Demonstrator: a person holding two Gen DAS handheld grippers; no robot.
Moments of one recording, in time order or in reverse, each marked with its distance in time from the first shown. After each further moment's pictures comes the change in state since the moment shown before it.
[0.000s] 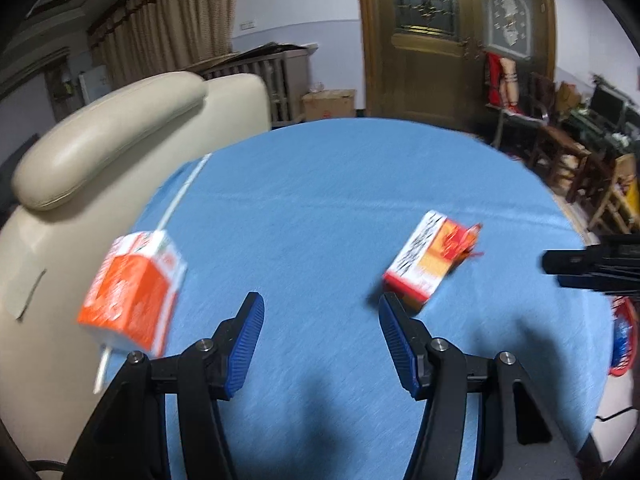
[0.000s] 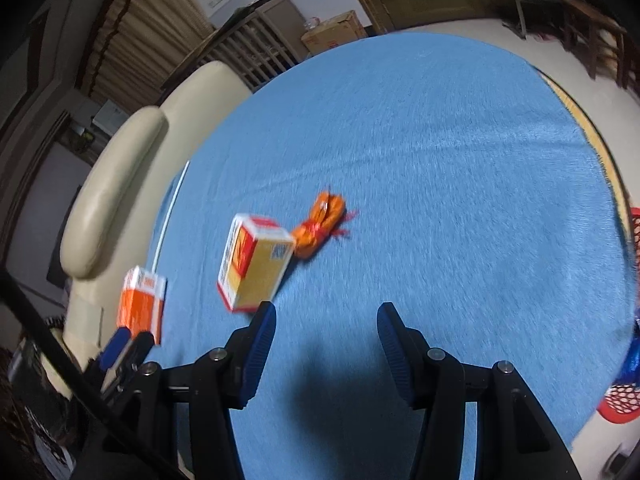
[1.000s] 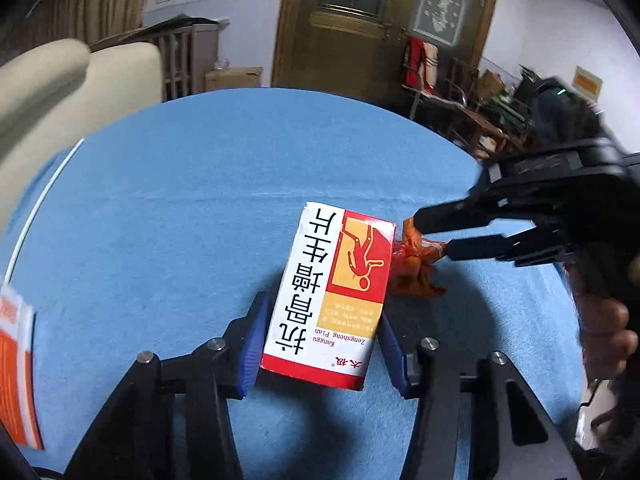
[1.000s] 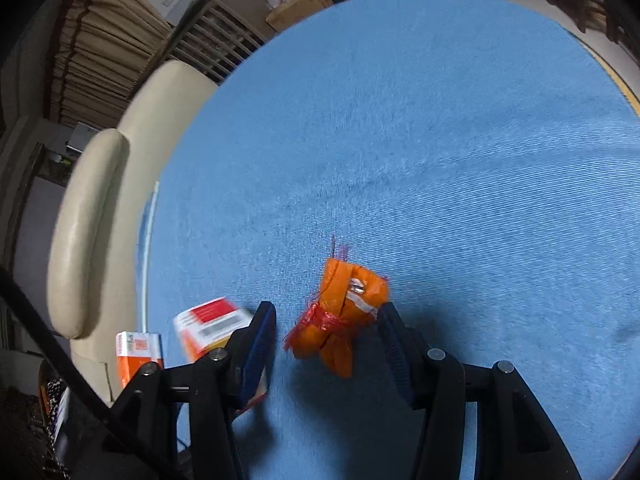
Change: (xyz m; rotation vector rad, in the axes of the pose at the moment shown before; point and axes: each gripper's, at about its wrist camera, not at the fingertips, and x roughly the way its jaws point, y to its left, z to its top) left arm 0.096 -0.013 0.012 0.040 0.079 -0.350; right arm 0.093 0.004 0.073 0.126 0.115 -0.035
